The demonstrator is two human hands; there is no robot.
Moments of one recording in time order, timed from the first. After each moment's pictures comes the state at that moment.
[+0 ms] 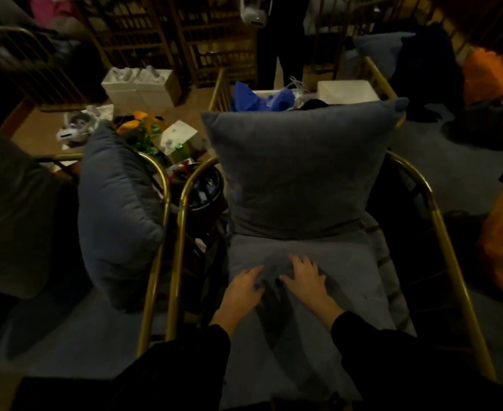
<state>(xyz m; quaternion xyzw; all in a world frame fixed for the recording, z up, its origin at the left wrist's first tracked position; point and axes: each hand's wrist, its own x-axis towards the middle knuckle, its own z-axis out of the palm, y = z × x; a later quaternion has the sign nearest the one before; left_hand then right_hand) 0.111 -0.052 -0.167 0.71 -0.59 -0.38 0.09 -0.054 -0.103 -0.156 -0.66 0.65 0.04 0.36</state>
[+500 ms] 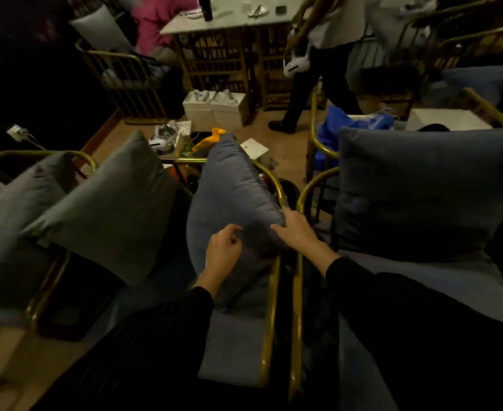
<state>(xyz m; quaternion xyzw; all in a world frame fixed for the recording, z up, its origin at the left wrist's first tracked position) 0.425 -0.021 -0.069 0.80 -0.49 -0.20 0.29 0.263 -0.119 -0.051 -0.74 0.55 -0.09 0.37</state>
